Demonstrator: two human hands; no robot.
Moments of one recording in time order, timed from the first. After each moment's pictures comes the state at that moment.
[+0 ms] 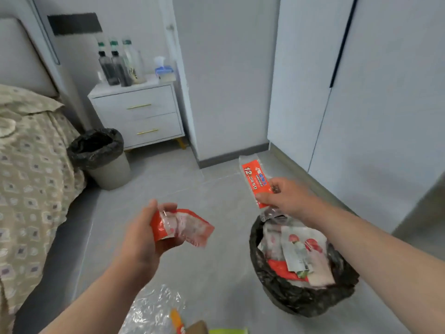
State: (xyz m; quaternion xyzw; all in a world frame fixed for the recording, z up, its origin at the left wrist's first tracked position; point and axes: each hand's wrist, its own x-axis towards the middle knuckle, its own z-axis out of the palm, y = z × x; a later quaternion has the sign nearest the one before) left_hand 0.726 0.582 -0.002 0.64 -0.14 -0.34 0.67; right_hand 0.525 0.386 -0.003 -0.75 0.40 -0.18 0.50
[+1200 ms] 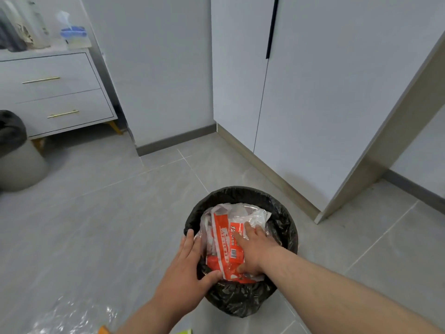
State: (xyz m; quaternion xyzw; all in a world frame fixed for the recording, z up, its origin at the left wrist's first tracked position) left_hand 0.595 0.494 -0.158 0.75 -0.57 -0.29 0.18; right_hand 0.440 0.360 -0.180 -0.83 0.46 0.27 0.16
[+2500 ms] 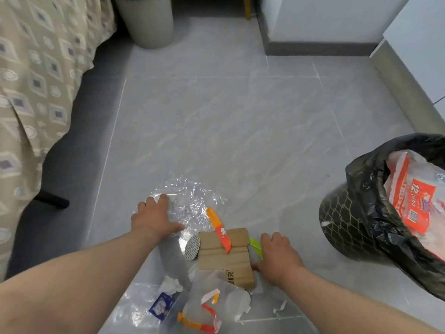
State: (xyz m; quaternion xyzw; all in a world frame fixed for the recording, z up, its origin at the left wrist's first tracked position) left_hand 0.862 0.717 -0.344 0.93 -0.24 -0.27 -0.03; right_hand 0.606 0.562 -0.332 -0.86 0.37 0.31 0.17
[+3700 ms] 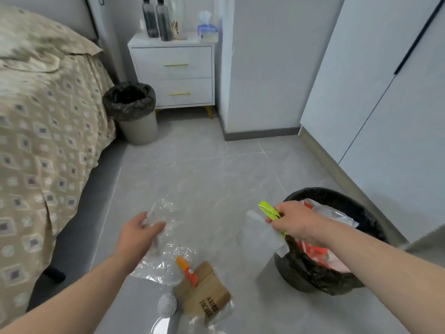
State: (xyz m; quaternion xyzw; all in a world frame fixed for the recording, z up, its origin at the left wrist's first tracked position) left_hand 0.804 0.685 -0.118 0.82 -0.15 -0.24 0.50; right_hand 0.563 0.455 -0.061 -0.79 0.44 0.04 0.42
